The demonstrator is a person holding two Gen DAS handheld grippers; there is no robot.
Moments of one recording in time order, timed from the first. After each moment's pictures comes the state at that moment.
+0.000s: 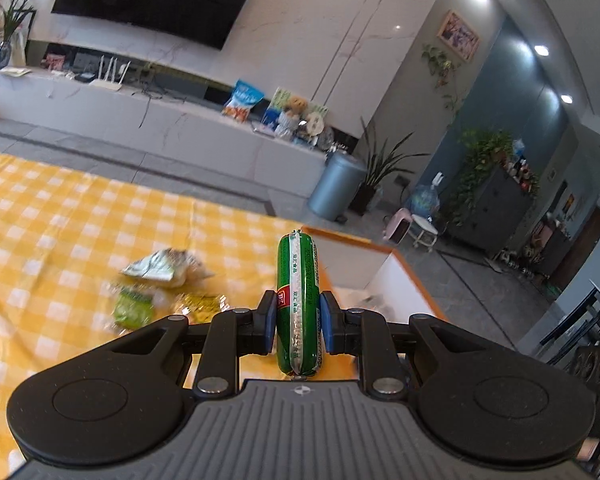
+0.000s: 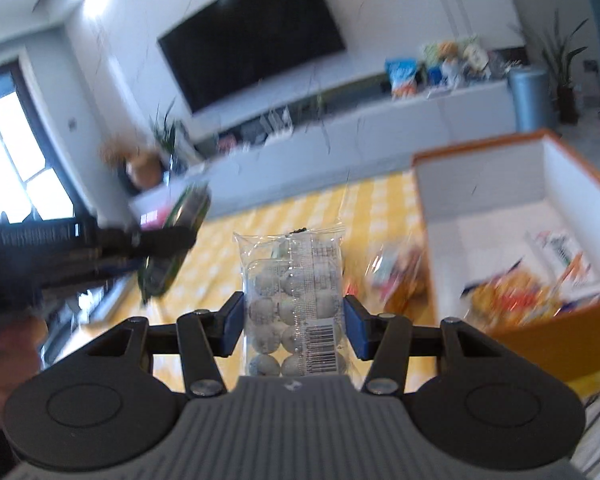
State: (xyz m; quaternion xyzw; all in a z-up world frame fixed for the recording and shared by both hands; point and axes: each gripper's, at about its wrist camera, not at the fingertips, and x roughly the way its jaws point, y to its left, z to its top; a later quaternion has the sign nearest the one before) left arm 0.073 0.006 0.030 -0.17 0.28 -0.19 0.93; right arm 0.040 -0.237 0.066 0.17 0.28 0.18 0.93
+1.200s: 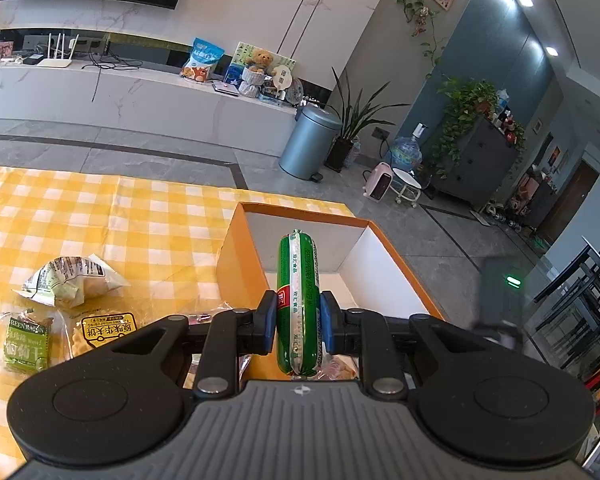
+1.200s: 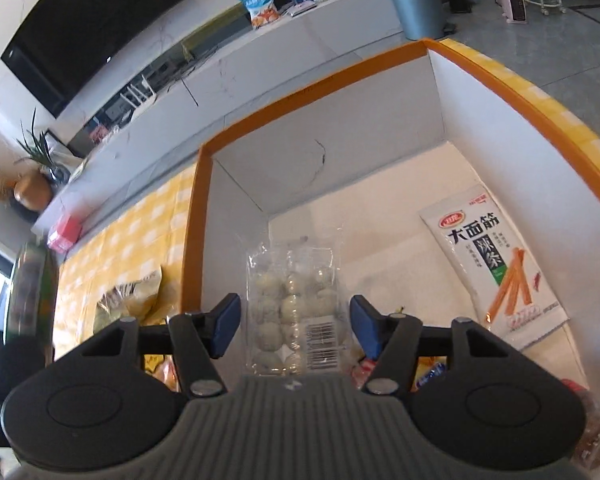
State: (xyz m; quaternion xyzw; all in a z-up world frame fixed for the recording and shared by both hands) left arm 0.168 -0.083 -0.002 -0.13 0.33 -0.23 0.90; right arm 0.201 -0.317 -0.003 0.25 0.44 0.04 0.86
